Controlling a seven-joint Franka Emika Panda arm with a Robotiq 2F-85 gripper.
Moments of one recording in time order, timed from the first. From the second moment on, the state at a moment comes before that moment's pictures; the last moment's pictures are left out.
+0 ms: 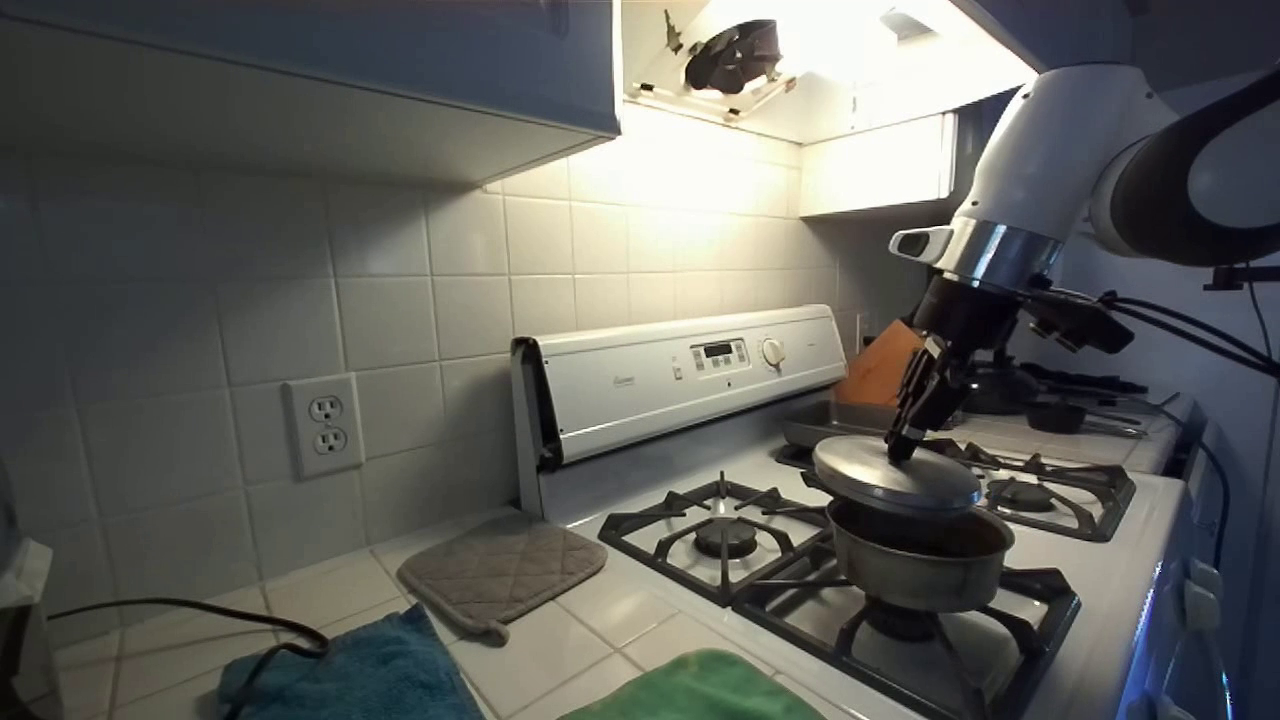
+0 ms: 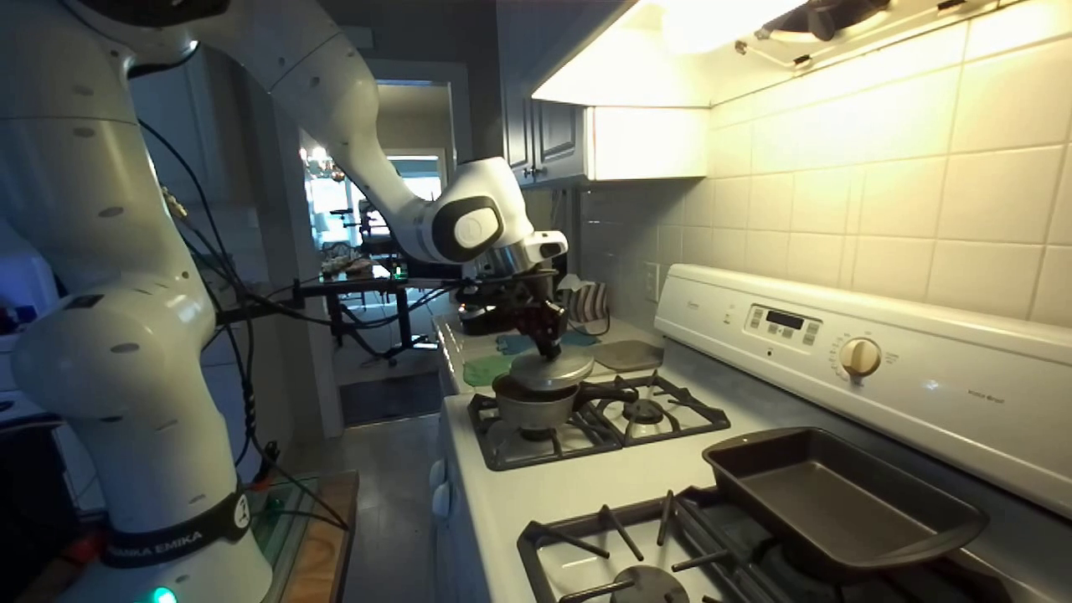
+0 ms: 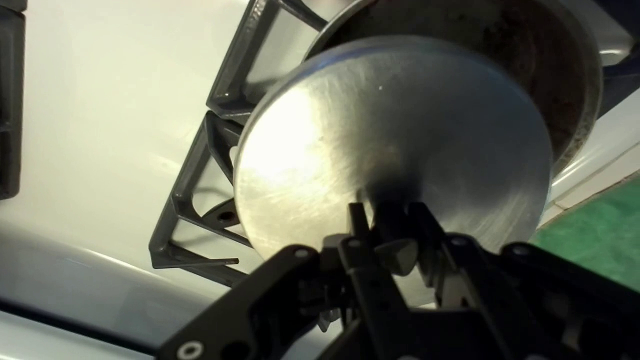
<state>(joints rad) 0.20 -0.10 0.20 -2.53 -0.05 2.81 -0.14</state>
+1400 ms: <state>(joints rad) 0.24 0.02 0.24 -2.43 -0.04 2.81 -0.18</state>
